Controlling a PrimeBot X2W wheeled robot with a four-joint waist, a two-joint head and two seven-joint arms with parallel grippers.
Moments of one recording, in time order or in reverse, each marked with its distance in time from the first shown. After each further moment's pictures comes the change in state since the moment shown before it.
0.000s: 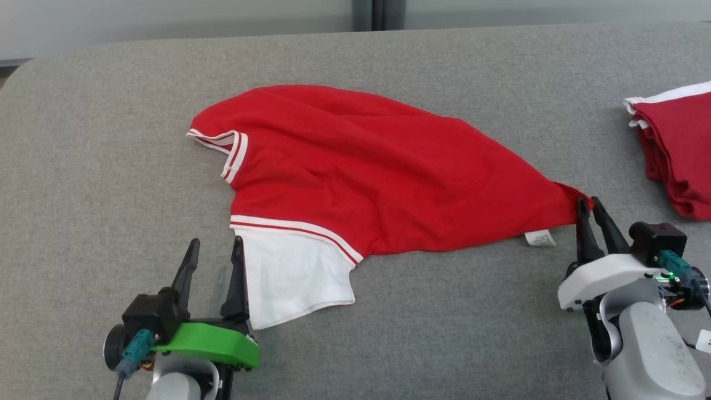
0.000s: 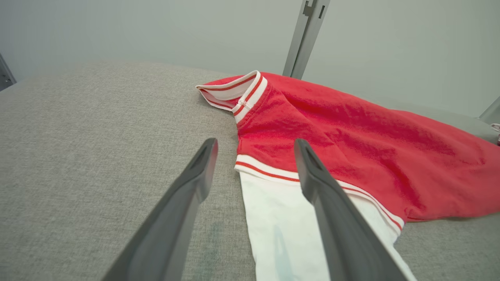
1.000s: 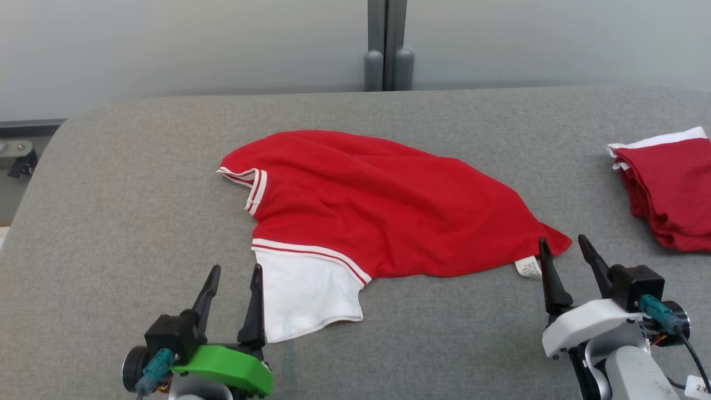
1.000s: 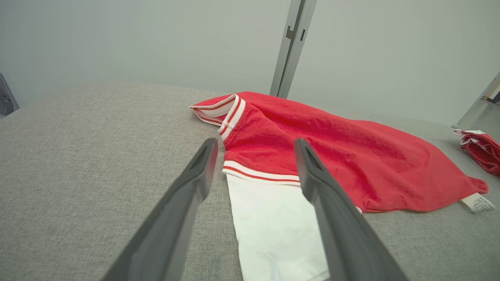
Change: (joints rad) left arm 0.050 0.000 -0.050 0.030 -0.002 -0.009 0.000; right arm 0.164 0.000 0.102 -0.134 0.028 0.000 0.000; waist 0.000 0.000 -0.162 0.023
